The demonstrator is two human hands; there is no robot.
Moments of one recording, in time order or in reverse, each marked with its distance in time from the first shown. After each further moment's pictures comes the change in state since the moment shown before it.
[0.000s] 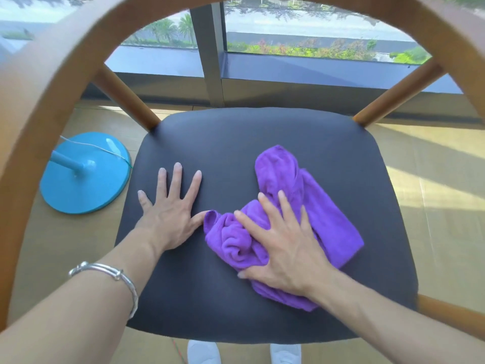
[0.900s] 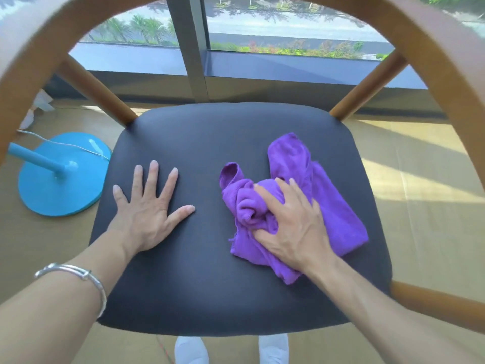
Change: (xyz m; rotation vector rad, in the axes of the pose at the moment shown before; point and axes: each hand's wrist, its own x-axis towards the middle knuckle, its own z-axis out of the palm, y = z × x) left_hand -0.003 0.002 0.014 -0.056 0.107 -0.036; right_hand -0.012 0.040 -0.001 0.153 0.199 0.250
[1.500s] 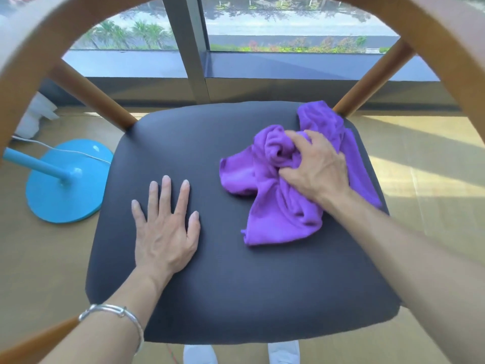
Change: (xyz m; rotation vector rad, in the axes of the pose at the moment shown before) left_hand -0.017 0.031 0.033 -0.028 0.307 -0.041; right_hand 0.089 0.035 -0.032 0.020 0.096 0.171
